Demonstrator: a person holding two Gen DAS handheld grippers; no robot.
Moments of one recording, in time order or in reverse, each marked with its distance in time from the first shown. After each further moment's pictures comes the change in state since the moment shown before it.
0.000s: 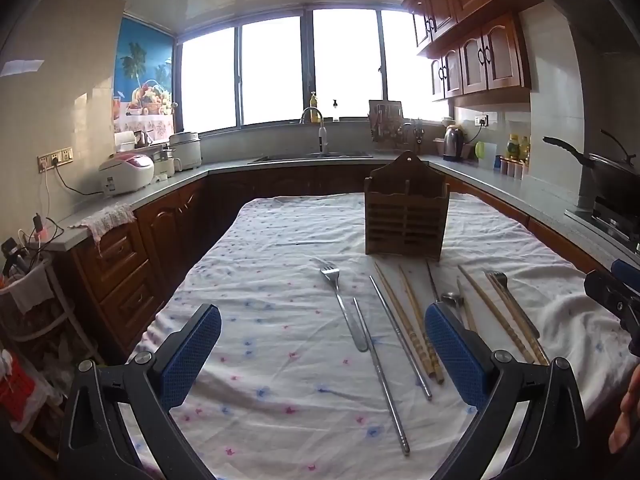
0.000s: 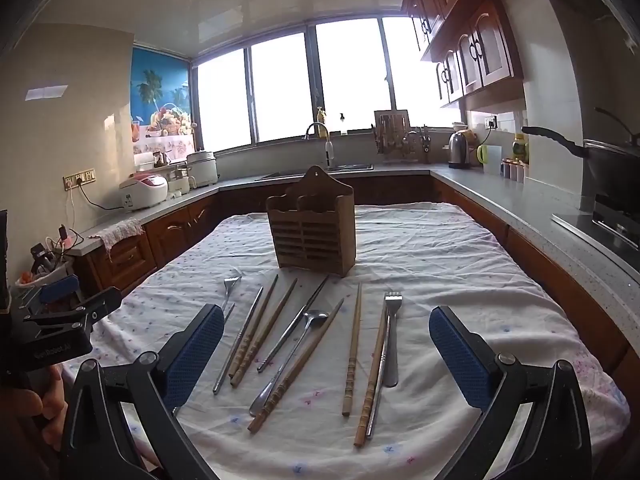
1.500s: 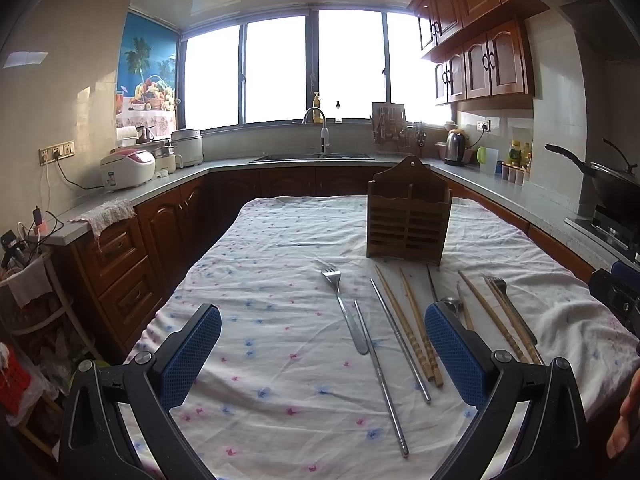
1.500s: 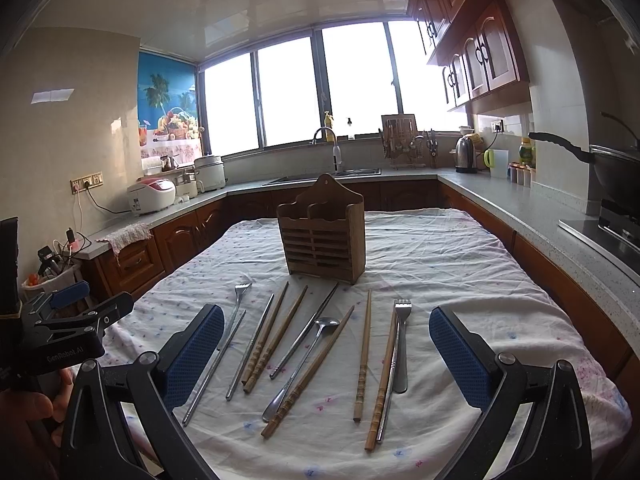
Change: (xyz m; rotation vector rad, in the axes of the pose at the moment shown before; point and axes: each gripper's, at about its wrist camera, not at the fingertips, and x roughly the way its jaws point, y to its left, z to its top) left arm 0.001 0.005 0.001 -0.031 -0.006 -0.007; right arm -0.002 0.007 0.005 -0.004 -0.013 0.025
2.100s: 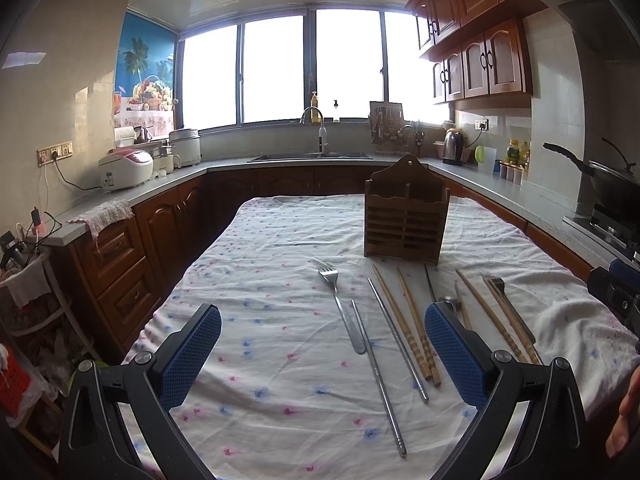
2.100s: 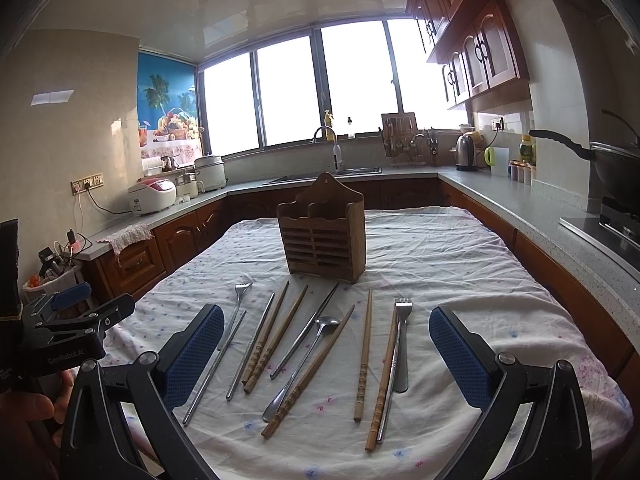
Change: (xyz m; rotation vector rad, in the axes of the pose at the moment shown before) left arm 0.001 0.000 0.001 -0.001 0.005 -0.005; right arm -0.002 -0.001 0.002 0.013 0.004 0.007
